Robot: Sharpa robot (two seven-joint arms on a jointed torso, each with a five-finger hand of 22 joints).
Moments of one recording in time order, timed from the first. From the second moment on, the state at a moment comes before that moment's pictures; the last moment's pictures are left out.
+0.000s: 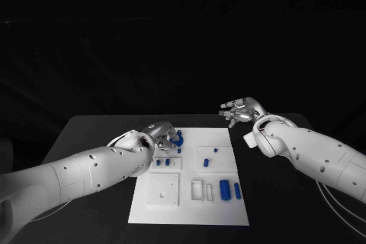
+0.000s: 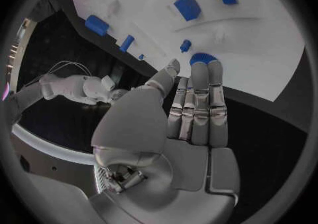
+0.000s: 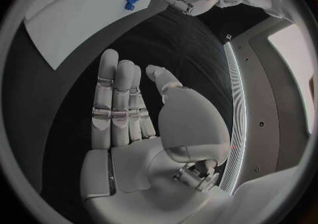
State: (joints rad) left arm 1.29 -0.44 -0.20 1.08 -1.26 -0.41 -0.04; left_hand 1.34 -0.07 0.25 -0.19 0.06 1.10 0.12 0.07 0.07 1.14 0.10 0.06 0.06 1.30 -0.01 0.86 0.47 0.09 1.24 -0.02 0.25 1.22; right arm 1.08 -0.70 0.29 1.15 -0.89 -0.41 0.05; right_hand 1.23 -0.09 0.16 -0.11 0.60 1.01 0.11 0.06 0.06 1.27 -0.01 0.50 0.53 1.46 -0.07 0.51 0.78 0.10 1.47 -0.09 0.27 0.58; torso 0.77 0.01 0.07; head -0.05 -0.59
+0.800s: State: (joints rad) left arm 1.28 -0.38 -0.23 1.01 -1.36 -0.34 0.01; left_hand 1.38 -0.07 0.25 -0.16 0.07 1.06 0.12 0.07 0.06 1.11 0.09 0.06 0.06 1.30 -0.01 0.94 0.46 0.12 1.28 -0.02 0.23 1.29; right arm 1.08 -0.71 0.29 1.17 -0.89 -0.41 0.06; right_hand 1.23 -0.09 0.17 -0.12 0.60 1.00 0.12 0.06 0.06 1.27 -0.01 0.50 0.53 1.46 -0.07 0.51 0.78 0.10 1.47 -0.09 0.27 0.59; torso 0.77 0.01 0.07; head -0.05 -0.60
